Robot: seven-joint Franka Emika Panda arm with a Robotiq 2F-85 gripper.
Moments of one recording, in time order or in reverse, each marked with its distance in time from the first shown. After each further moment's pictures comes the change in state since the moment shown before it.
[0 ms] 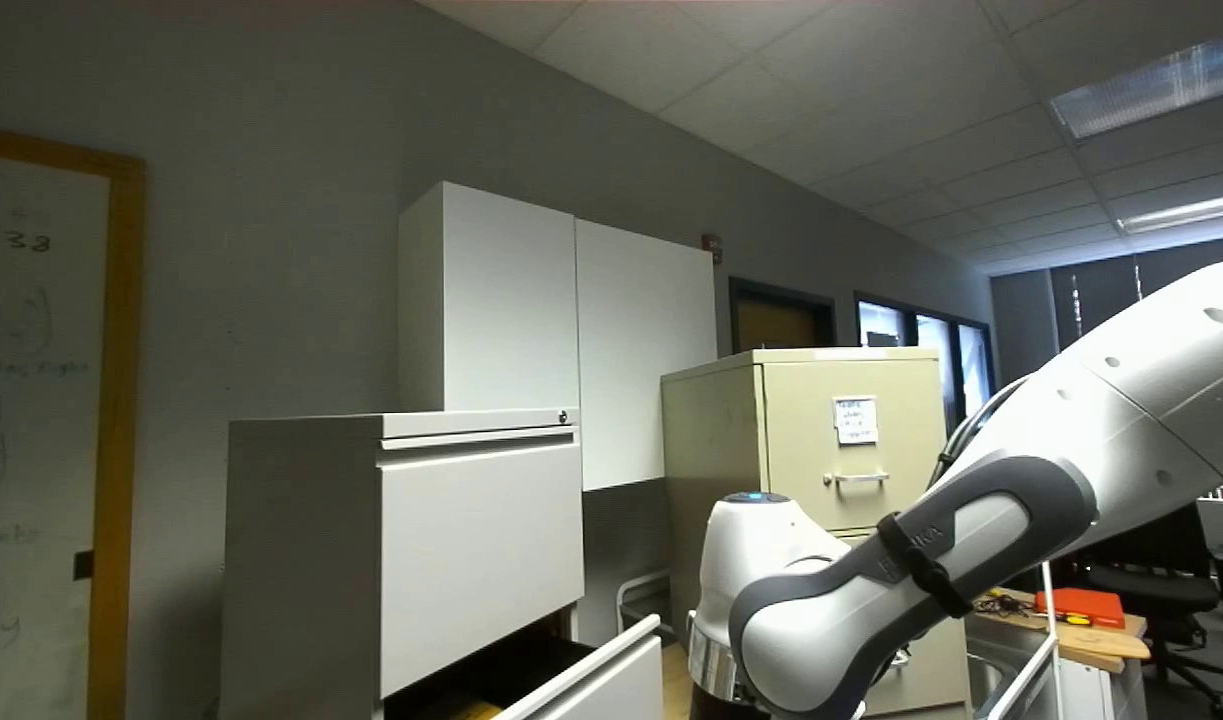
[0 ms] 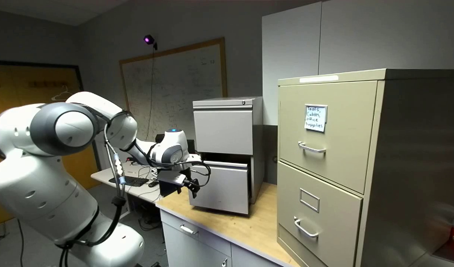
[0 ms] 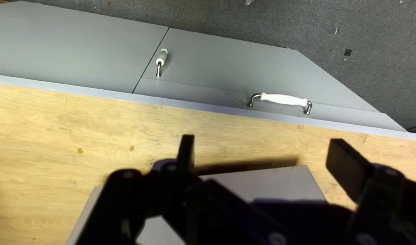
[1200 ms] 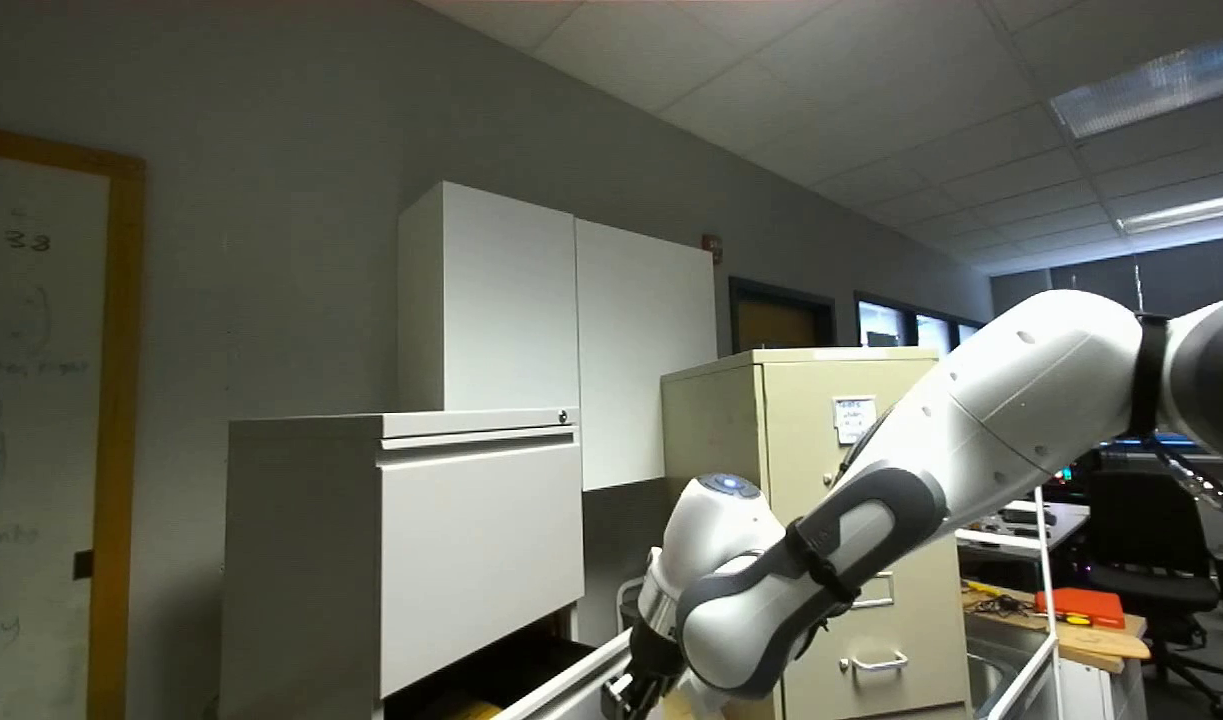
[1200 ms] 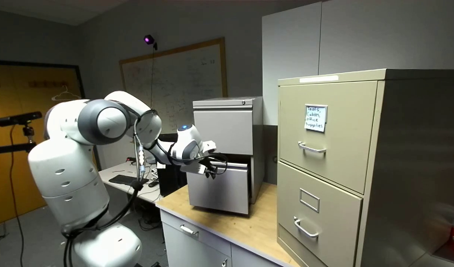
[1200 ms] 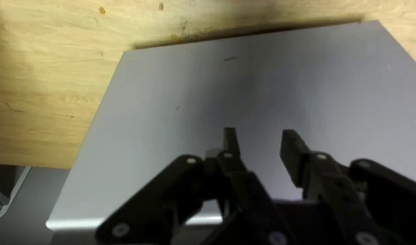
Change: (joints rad) arm -0.100 0.252 -0.004 0.209 -0.158 0.374 0.066
